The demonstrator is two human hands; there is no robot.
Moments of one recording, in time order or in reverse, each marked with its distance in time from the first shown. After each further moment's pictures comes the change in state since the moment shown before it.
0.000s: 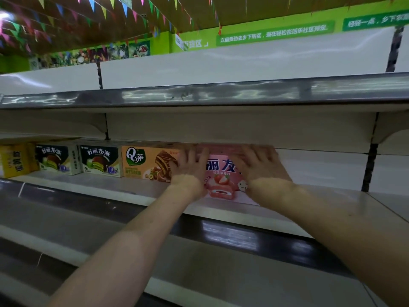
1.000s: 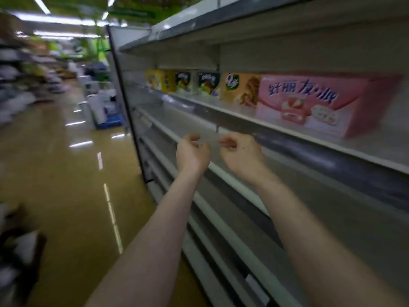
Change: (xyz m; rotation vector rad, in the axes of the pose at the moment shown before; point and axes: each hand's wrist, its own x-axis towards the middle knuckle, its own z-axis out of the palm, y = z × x) left_hand -0.231 0.018 -0.003 -0.684 0.531 -1.045; right_hand -0.111 -0.130 0.007 1.459 -0.108 -0.224
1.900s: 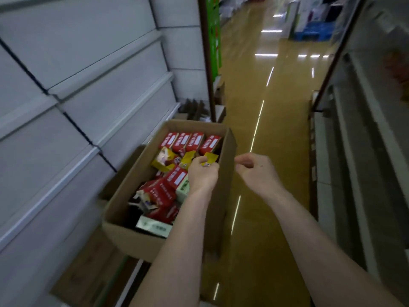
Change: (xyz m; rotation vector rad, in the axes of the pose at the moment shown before) left_hand -0.317 -0.185 -0.289 -0.084 0.746 -0.827; right_hand -0.325 -0.082 0.189 0.268 -1.028 -0.089
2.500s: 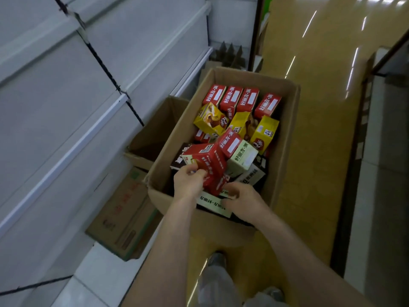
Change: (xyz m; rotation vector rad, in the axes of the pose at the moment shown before) left_hand 0.098 -0.125 -0.164 -0.088 0.081 -0.363; right_hand -0.014 0.031 0.224 -0.165 -0.561 0.240
